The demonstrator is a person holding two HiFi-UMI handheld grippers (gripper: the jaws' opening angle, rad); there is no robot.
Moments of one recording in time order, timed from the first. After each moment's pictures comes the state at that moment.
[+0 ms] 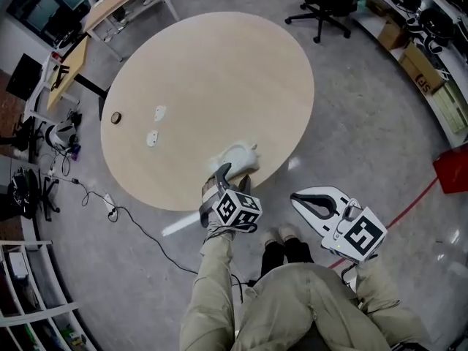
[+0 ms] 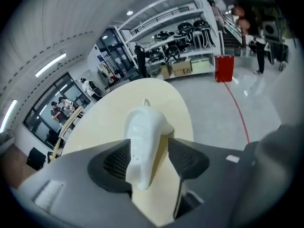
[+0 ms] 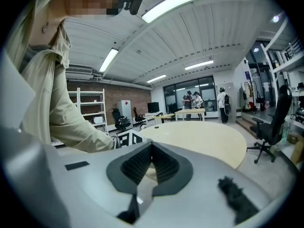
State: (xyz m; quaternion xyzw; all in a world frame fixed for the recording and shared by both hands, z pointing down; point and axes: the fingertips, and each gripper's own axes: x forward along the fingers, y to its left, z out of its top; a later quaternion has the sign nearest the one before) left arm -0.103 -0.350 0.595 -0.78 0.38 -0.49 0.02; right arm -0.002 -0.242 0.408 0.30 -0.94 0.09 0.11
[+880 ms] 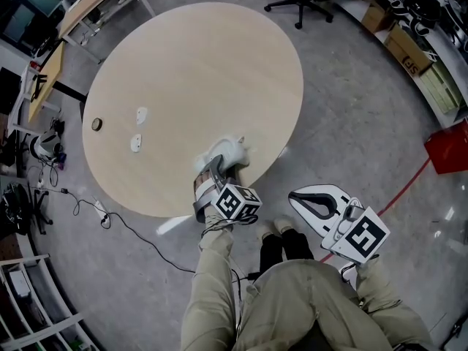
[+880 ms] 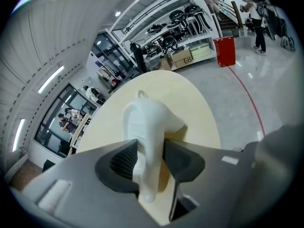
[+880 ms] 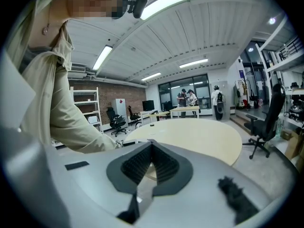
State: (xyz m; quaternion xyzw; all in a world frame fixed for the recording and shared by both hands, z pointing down) left arm -0.099 -0.382 0.615 -0.74 0.40 -0.53 0.08; right arm 0.006 -0.249 0.415 0.33 -0.93 0.11 0.12
